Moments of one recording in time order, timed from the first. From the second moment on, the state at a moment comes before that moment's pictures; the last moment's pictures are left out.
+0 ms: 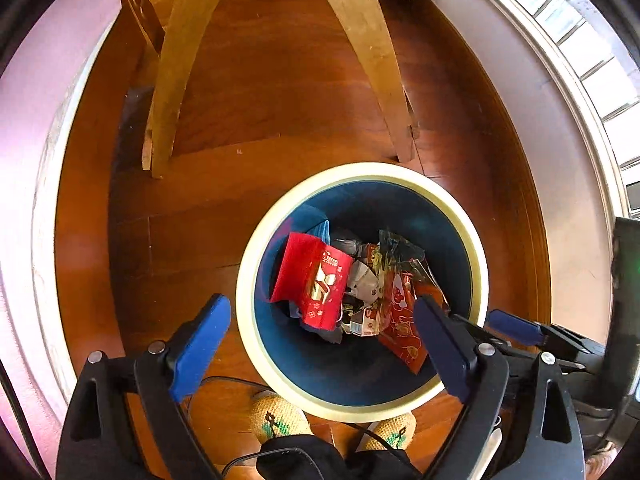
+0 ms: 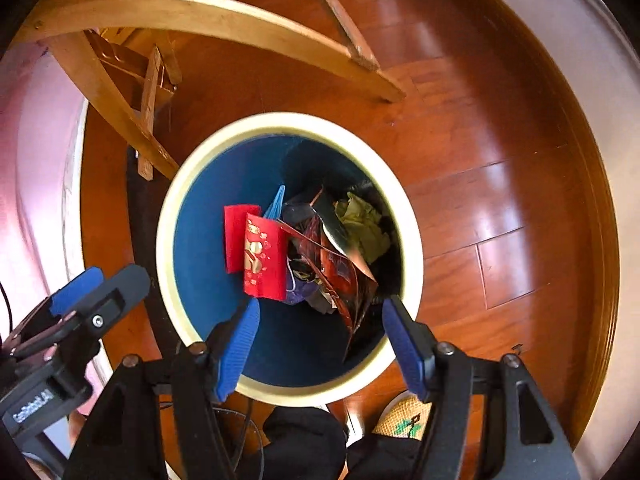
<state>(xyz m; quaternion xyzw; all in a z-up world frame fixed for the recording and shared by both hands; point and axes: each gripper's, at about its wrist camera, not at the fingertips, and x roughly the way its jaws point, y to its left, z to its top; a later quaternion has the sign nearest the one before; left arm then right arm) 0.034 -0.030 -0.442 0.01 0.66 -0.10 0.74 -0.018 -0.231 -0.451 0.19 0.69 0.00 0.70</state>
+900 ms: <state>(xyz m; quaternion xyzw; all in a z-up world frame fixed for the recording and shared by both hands) 0.030 0.017 -0.172 -0.02 0.60 -0.04 0.80 -0.002 -0.214 -0.197 0.15 0.62 0.00 0.77</state>
